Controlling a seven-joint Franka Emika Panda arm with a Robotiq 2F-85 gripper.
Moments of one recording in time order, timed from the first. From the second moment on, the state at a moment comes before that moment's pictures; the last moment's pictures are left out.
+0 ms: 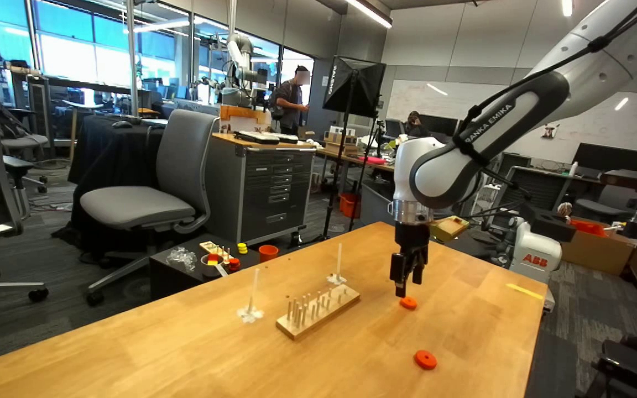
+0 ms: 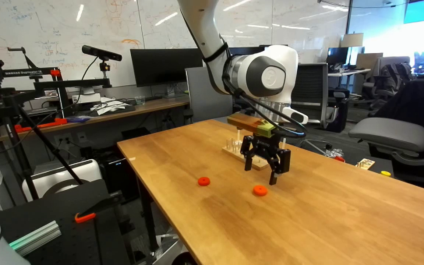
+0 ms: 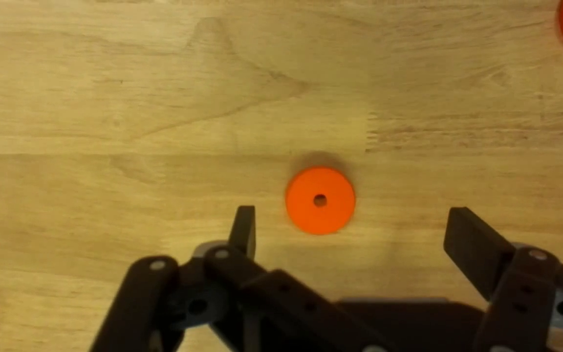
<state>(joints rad) -0.02 0.63 0.02 -1.91 -0.03 2.35 -0.04</state>
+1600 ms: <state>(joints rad) -0.03 0.76 0.01 -1.77 -0.03 2.20 -0.03</state>
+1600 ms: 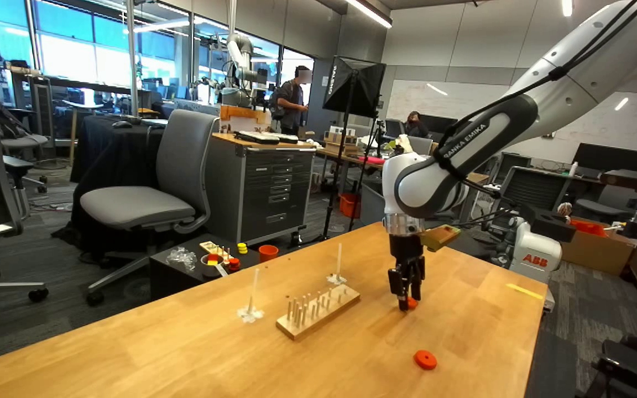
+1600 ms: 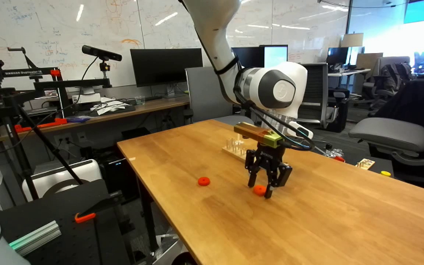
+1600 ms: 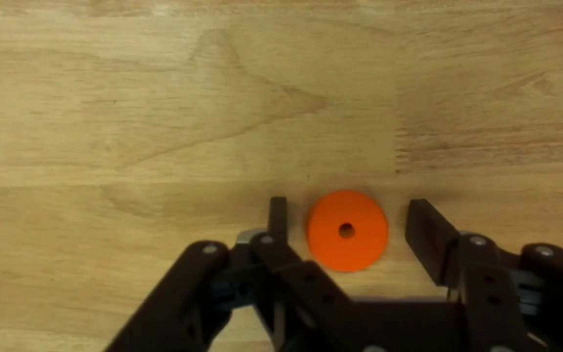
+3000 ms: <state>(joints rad) 0.01 0.67 0.08 -1.69 0.03 2.09 -0.02</state>
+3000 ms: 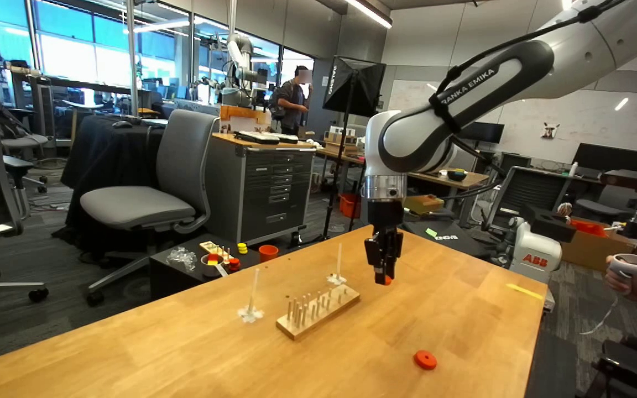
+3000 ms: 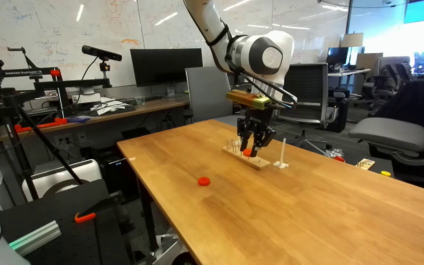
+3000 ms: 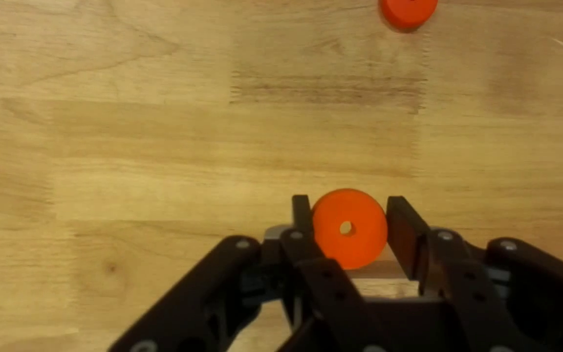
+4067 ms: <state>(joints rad) 0.09 0.81 0.08 -1.44 0.03 1.96 0.09</state>
